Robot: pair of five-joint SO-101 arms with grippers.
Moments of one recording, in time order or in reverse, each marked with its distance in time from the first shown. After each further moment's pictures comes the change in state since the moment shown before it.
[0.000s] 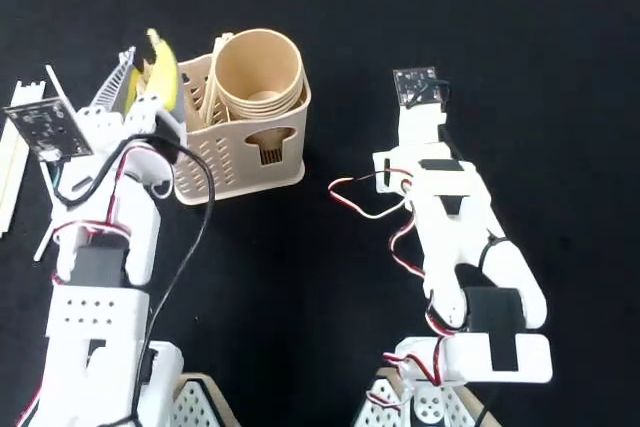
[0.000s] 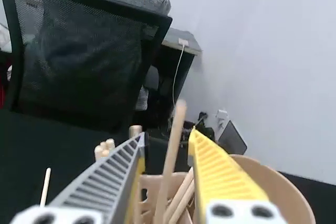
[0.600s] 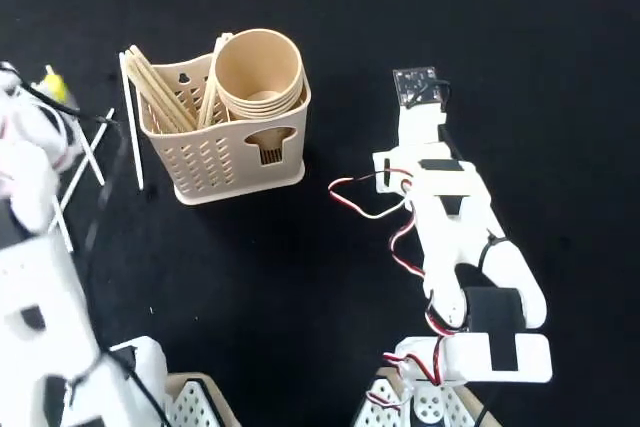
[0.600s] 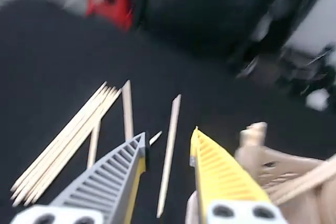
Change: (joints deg) left arm -21.7 17.8 -43.5 55.6 -6.3; right arm 0.0 0.0 0.0 0.0 0.0
